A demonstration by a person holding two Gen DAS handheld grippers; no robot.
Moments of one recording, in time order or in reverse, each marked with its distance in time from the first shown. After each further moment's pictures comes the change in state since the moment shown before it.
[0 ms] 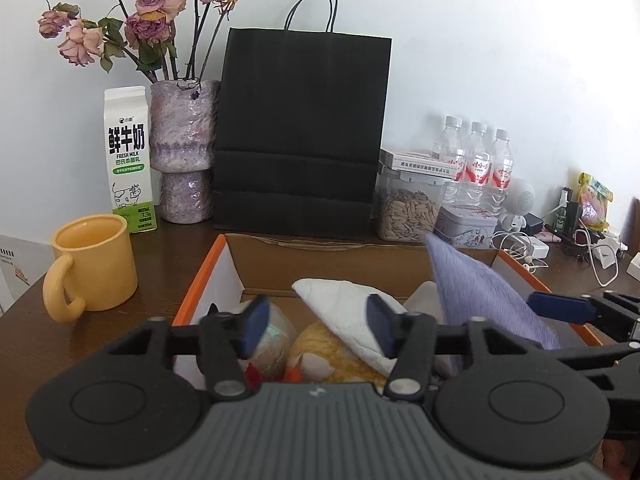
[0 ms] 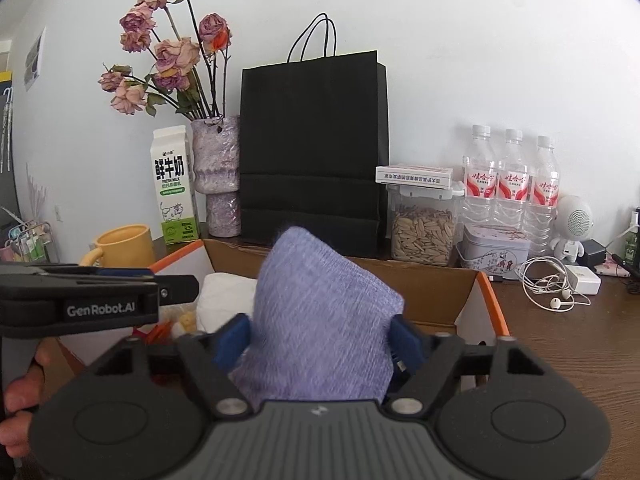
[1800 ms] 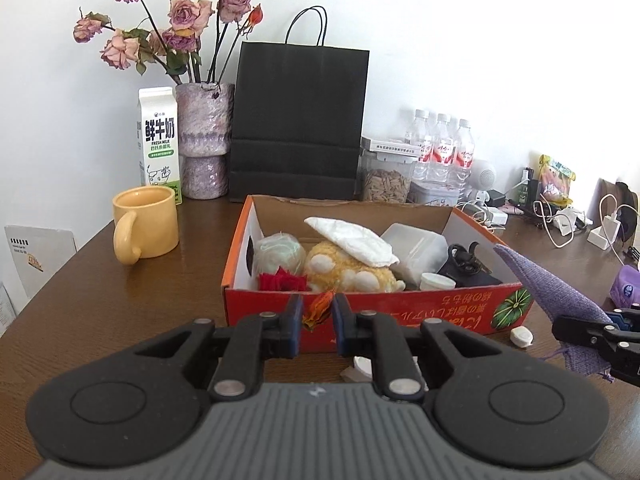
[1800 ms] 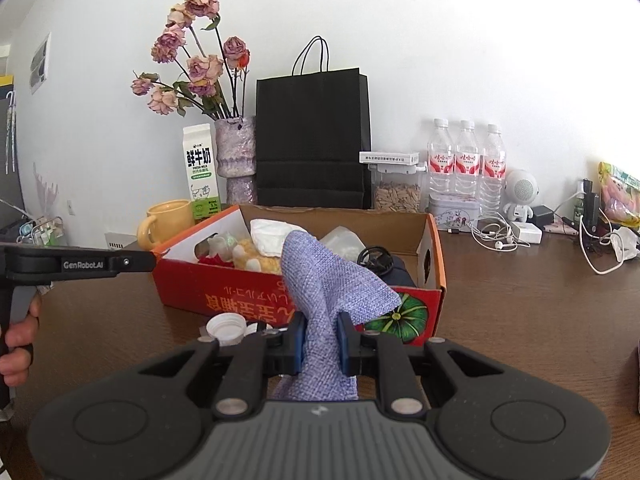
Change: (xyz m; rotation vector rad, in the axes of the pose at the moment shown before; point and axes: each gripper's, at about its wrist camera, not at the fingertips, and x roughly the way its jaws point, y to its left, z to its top) left arm -0.122 0.020 -0.042 0.031 0.017 -0.056; right arm -0.161 0.020 -0.059 0.031 0.023 -0.007
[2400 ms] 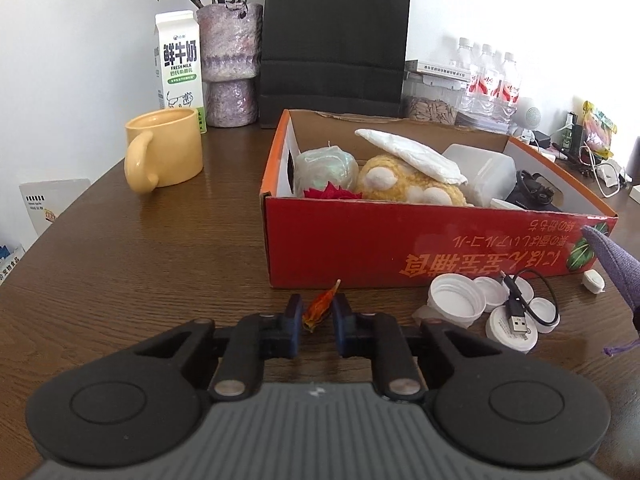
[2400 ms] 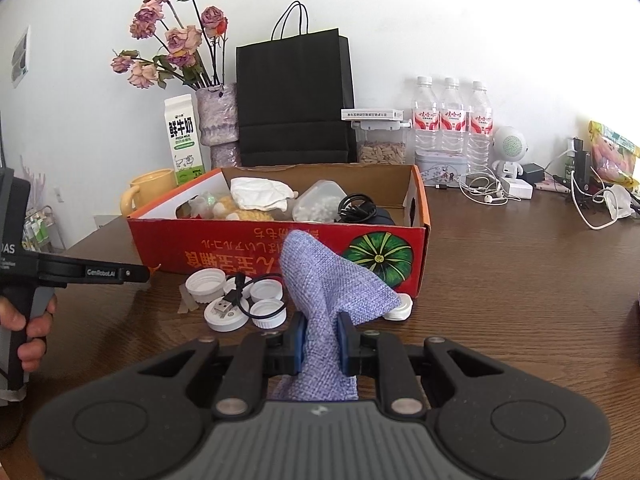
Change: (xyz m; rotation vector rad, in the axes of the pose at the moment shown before) left arm 0.050 0.029 -0.037 -0.006 0.178 0.085; right arm 0.009 -0.014 -0.030 0.048 0.095 -0.024
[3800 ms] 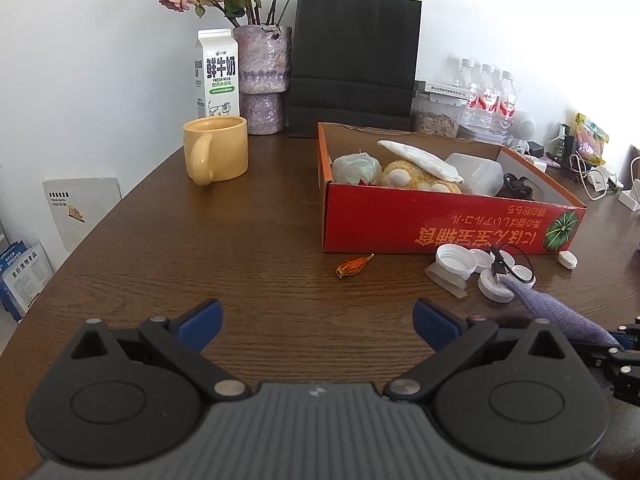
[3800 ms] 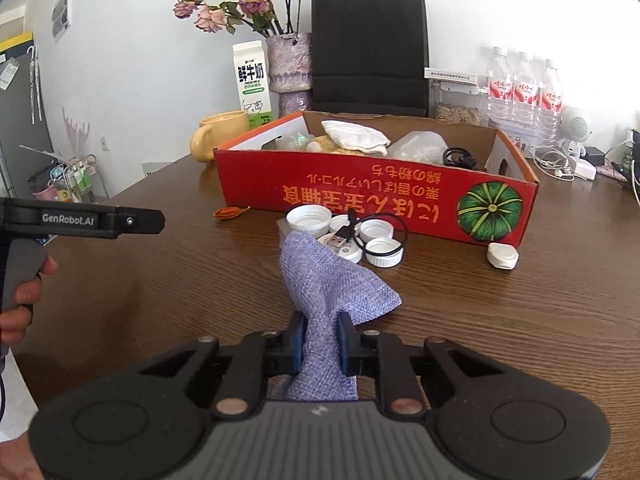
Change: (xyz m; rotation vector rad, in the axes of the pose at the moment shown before) left arm -0.074 0.032 -0.023 -0.012 -0.019 0.018; right arm -0.002 0.062 -0.020 -0.072 0.126 0.114
